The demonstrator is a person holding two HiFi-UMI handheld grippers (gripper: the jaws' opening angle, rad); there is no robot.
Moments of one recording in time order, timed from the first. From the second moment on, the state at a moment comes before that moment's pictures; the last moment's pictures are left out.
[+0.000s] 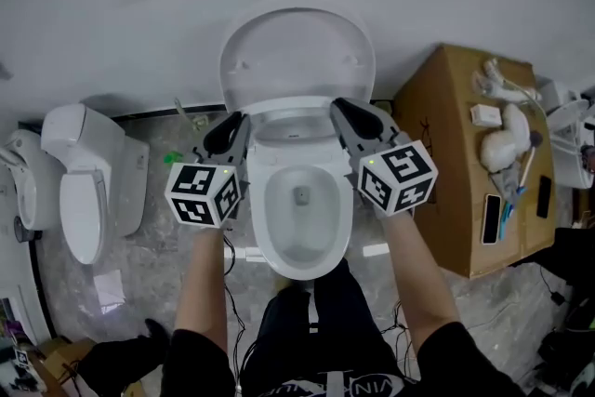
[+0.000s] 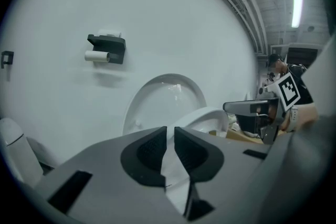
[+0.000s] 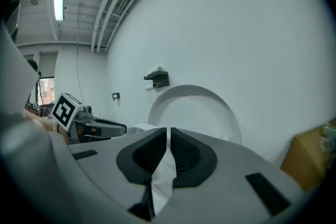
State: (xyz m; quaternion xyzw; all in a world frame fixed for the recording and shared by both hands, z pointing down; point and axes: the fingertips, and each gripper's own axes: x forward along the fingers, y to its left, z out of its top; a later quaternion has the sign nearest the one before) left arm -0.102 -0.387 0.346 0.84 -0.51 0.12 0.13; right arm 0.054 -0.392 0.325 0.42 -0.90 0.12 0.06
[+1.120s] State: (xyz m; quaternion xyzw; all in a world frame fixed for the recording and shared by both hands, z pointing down) left arm -0.104 -0.457 0.345 0.81 -0.56 0.11 0.14; right arm 0.052 -0.468 0.324 0.41 -0.90 0.11 0.07
